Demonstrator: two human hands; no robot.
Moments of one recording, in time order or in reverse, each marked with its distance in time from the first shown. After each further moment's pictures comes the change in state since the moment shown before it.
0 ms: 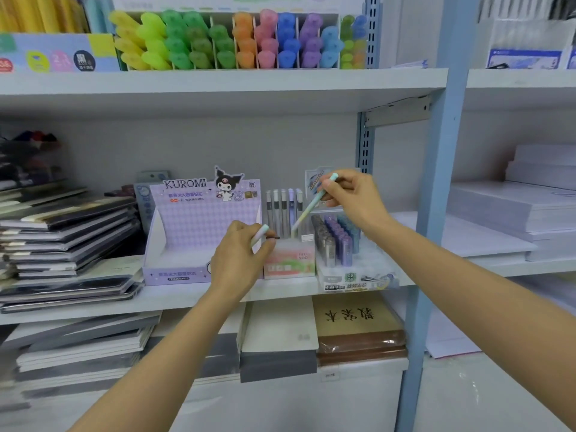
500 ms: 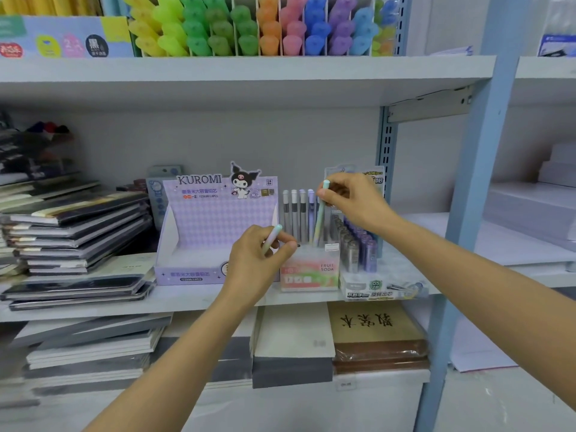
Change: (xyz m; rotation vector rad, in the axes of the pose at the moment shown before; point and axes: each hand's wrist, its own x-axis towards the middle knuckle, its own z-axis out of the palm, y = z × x) left_hand 0.000 -0.007 -0.004 -0.305 -0.046 -0.021; right_hand 0.019 0.007 0.025 -0.391 -0.208 -0.172
